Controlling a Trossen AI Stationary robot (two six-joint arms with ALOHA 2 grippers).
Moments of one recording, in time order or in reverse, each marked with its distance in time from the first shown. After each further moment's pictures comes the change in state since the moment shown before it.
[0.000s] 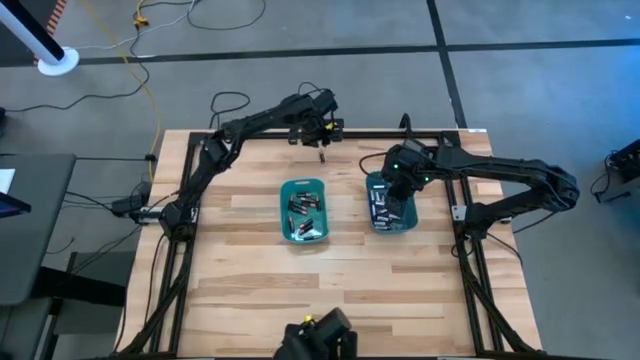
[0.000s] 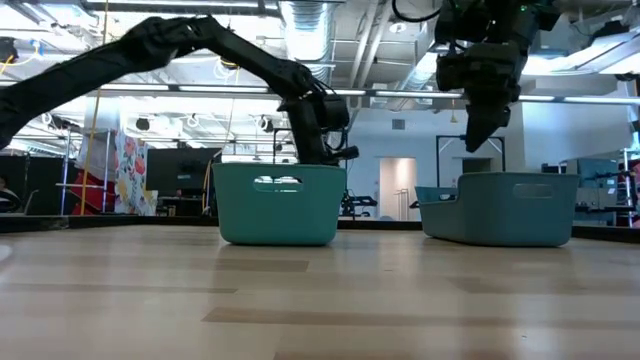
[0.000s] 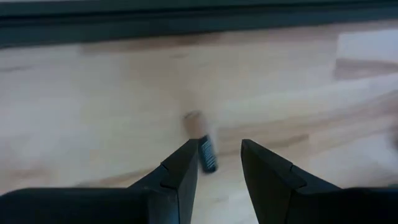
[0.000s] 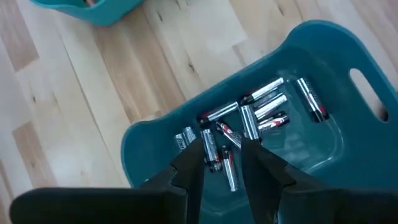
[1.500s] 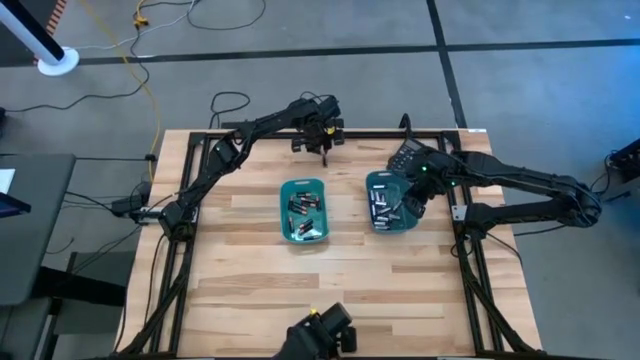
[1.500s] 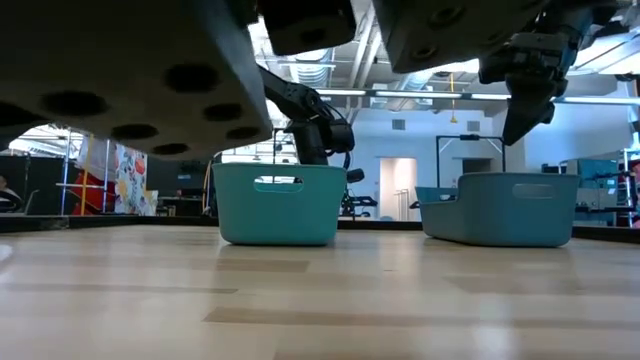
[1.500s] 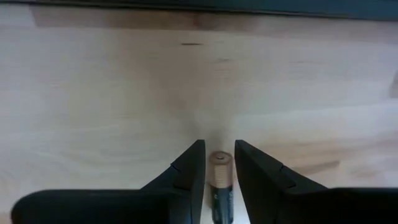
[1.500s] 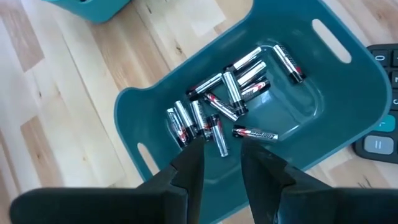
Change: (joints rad) left arm 0.010 0.153 0.118 -0.050 0.064 -0.108; right arm -0.039 -0.287 -0.153 -0.047 0.000 0.052
